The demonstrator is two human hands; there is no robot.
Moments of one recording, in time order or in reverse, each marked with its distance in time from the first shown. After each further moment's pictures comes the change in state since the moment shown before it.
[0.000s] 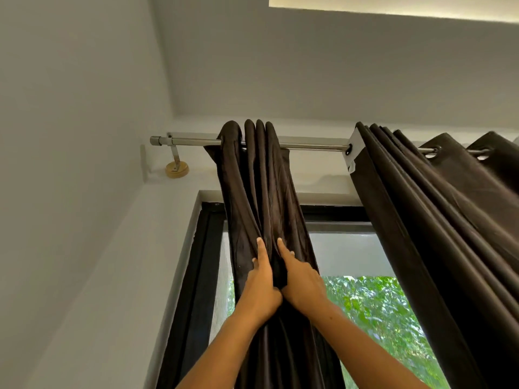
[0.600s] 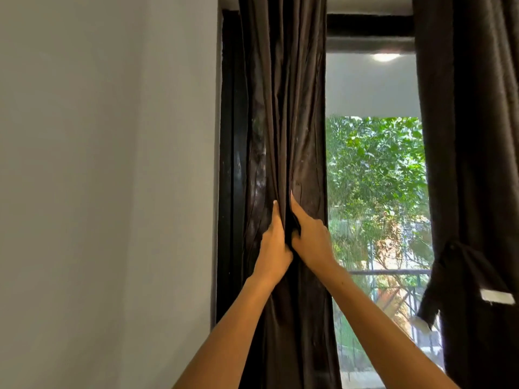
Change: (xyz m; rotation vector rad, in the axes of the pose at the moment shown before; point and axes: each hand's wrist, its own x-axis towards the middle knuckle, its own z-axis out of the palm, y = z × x) left_hand -0.305 -0.071 0.050 -0.127 -0.136 -0.230; right_hand -0.274 -0.052 0.129 0.263 -0.096 0.082
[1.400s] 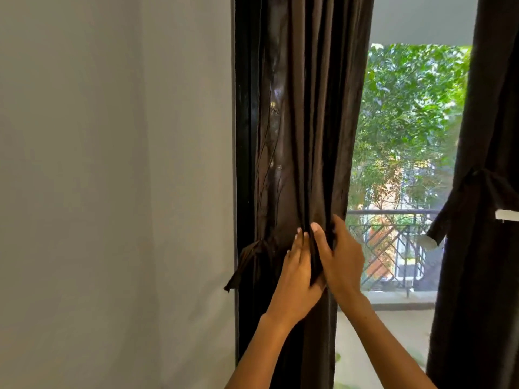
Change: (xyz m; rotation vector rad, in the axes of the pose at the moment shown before) left_hand -0.176 -0.043 0.052 -0.010 -0.188 -0.062; right_hand -0.161 0.002 0.059 0.160 0.257 0.300
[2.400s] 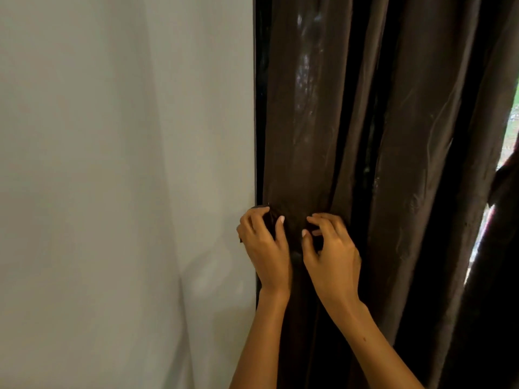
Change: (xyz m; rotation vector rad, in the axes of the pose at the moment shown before) left_hand -0.023 -0.056 -0.029 0.078 0.849 -0.249; right_hand -0.074 -0.034 0.037 -0.235 -0.133 -0.065
